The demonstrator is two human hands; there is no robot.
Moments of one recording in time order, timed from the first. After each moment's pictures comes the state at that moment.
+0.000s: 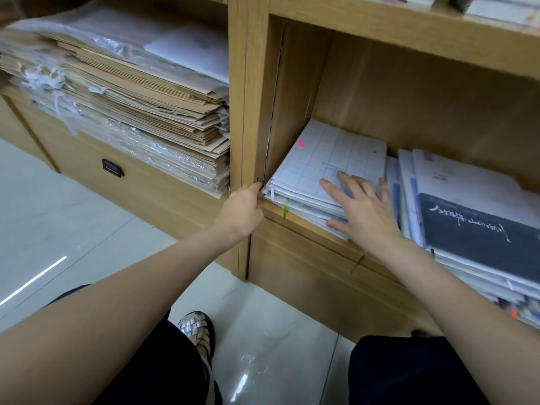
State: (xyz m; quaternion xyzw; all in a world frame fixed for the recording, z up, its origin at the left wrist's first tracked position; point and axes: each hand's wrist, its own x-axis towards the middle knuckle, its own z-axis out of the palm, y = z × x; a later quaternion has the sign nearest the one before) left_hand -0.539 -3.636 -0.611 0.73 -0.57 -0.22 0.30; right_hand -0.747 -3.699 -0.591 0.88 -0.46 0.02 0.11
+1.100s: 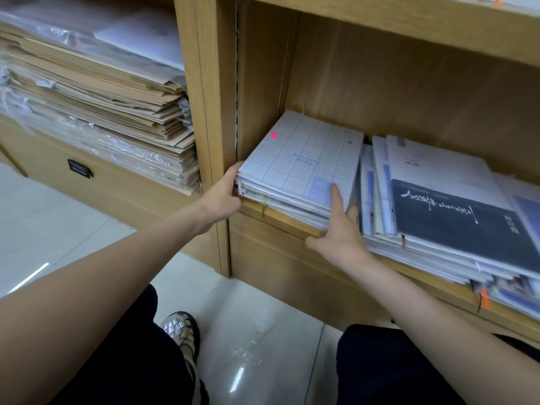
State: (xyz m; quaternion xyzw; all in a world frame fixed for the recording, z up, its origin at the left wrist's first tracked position) left_hand -0.536 -3.664 -0.622 0.65 -0.52 -0.41 0.37; right_hand -0.752 -3.654 -0.598 0.70 -0.61 0.15 -0.34
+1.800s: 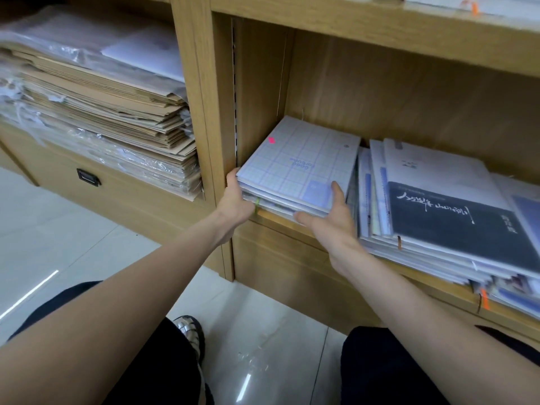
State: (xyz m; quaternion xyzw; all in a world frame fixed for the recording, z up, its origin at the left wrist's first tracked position) left_hand -0.564 -3.664 -0.620 0.66 -0.43 -0.42 0.45; right_hand -0.735 -3.663 -0.593 0.57 -0.60 0.33 -0.45
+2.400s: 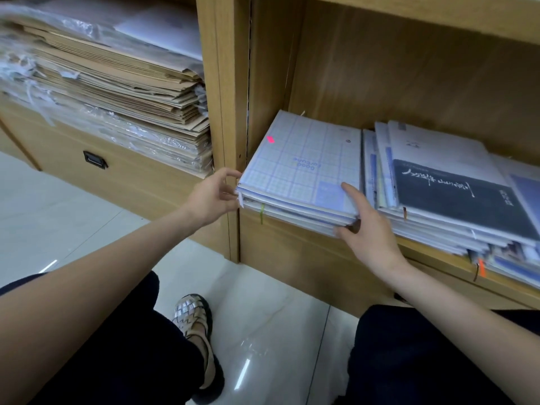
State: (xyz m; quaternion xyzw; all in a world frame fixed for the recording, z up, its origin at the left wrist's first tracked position) left_hand -0.523 -3.599 -0.616 0.67 -0.55 -0.34 0.36; right_hand -0.788 -3.619 -0.610 0.76 -0.56 0.22 -0.25
